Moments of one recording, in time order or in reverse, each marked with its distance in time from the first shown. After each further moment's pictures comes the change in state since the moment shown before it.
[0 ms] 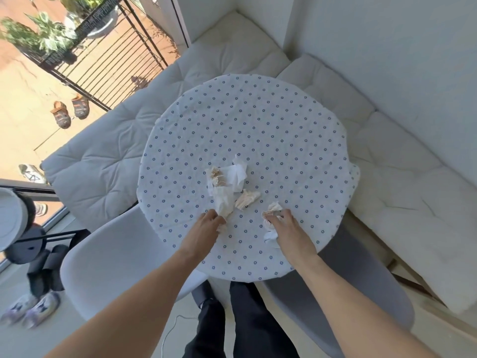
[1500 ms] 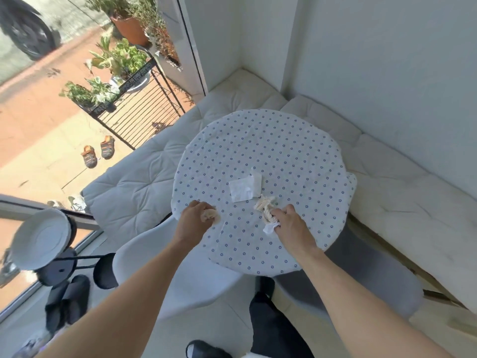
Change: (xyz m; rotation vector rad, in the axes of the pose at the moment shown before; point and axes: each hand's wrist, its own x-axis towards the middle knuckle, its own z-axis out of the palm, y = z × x) left_hand -0.087 -0.043 -0.098 -0.401 0.318 -0.132; right_hand -0.057 -0.092 -0.031 0.148 0.249 0.049
